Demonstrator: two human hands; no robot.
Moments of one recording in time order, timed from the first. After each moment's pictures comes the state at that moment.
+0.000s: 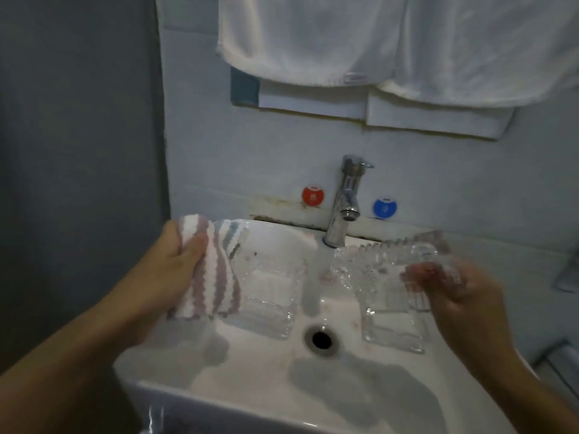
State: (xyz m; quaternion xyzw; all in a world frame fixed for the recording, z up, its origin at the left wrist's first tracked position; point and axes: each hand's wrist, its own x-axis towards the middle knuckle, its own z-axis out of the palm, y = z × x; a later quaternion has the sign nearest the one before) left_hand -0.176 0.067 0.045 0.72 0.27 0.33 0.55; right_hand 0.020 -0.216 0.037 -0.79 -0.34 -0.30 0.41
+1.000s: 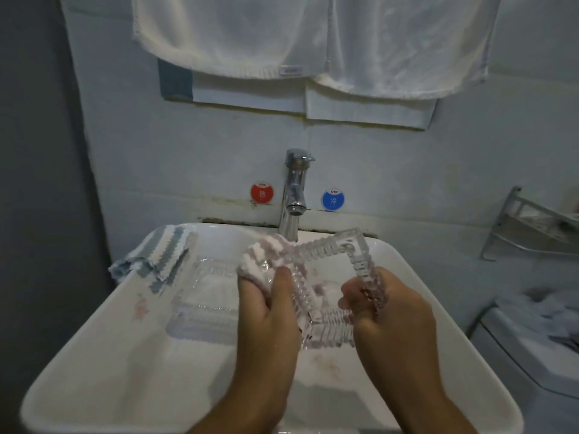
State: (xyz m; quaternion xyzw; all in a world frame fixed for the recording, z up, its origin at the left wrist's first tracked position) left_hand -0.097 -0.089 0.013 0.54 0.15 0.30 0.77; right_hand -0.042 -0.201 0.021 -0.84 -0.21 -0.23 0.45
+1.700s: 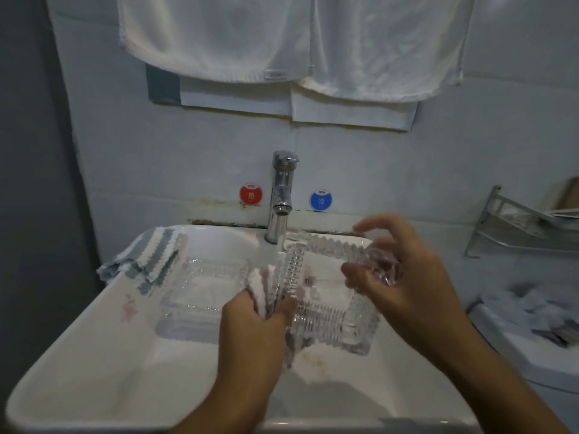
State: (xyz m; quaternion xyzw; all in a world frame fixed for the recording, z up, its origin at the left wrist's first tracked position) left_hand -0.105 -0.092 0.009 0.62 0.20 0.30 0.70; right_hand -0.023 -0.240 0.070 -0.79 -0.38 -0.18 0.44
